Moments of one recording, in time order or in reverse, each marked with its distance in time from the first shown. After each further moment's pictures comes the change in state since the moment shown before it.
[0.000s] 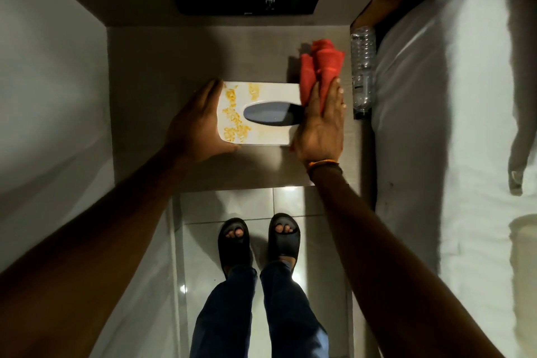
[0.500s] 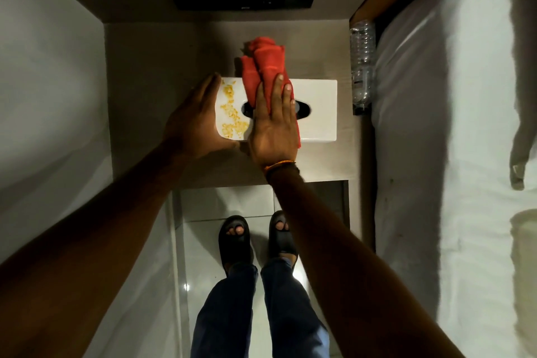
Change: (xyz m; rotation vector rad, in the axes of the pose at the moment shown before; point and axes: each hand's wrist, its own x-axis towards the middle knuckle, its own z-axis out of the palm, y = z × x) left_hand 0.000 0.004 -0.002 0.000 0.026 0.022; right_hand -0.021 -0.067 0.027 0.036 -0.065 -0.158
